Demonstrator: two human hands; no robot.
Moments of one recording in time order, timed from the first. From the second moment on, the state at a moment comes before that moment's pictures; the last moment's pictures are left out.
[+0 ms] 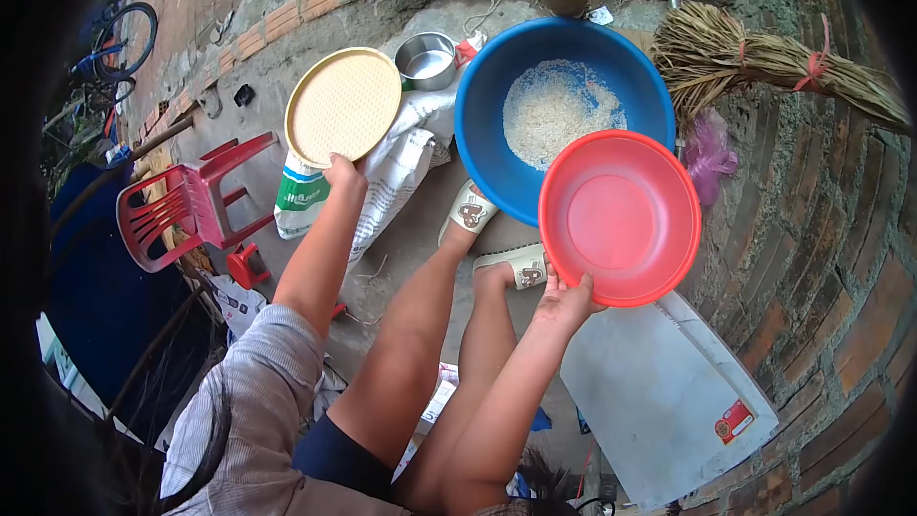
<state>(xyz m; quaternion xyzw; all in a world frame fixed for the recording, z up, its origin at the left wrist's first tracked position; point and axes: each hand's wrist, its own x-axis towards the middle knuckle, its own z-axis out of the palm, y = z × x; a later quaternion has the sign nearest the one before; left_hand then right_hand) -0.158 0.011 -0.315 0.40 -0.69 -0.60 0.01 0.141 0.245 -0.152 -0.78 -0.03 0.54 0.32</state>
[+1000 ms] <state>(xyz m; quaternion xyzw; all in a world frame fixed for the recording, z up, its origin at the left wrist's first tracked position) -0.053 0.106 -0.210 0.12 -0.81 -0.58 -0.05 0.146 0.234 -0.150 -0.79 -0.05 0.50 0.36</state>
